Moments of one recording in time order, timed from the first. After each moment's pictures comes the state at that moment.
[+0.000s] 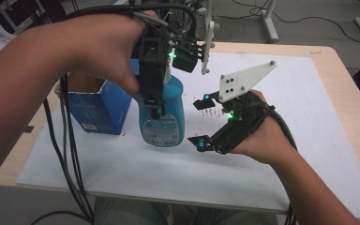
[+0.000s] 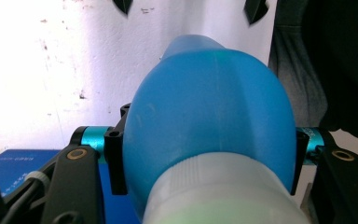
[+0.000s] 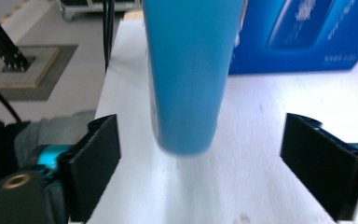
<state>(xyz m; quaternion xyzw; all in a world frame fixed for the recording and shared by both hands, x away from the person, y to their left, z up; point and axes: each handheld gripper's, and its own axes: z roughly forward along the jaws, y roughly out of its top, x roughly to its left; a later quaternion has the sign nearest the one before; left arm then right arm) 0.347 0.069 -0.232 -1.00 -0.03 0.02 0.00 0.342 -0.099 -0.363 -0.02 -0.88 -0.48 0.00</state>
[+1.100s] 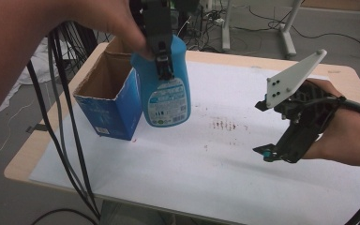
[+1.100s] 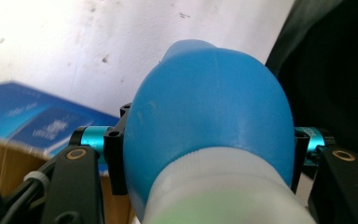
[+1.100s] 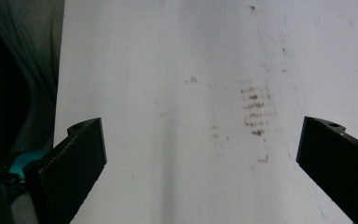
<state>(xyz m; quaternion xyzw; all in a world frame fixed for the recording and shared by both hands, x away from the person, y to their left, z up) 0.382 0.110 -0.155 -0.97 -0.24 0.04 -0.05 0.359 -0.151 -0.300 0.01 -0.96 -0.26 -0.05</state>
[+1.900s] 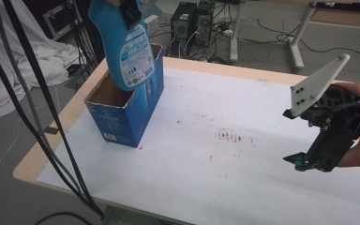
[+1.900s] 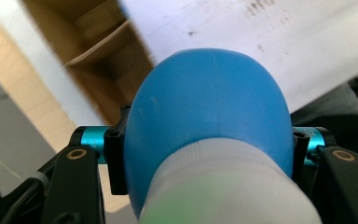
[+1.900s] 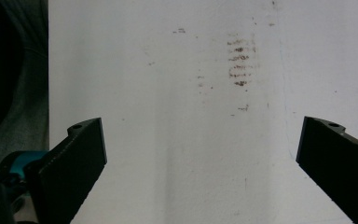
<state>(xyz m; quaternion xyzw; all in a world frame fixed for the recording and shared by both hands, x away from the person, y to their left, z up) 0.407 0.217 -0.096 -0.84 -0.54 -0.01 -0.07 0.368 -0.170 -0.277 0.01 -0.98 -0.19 -0.05</state>
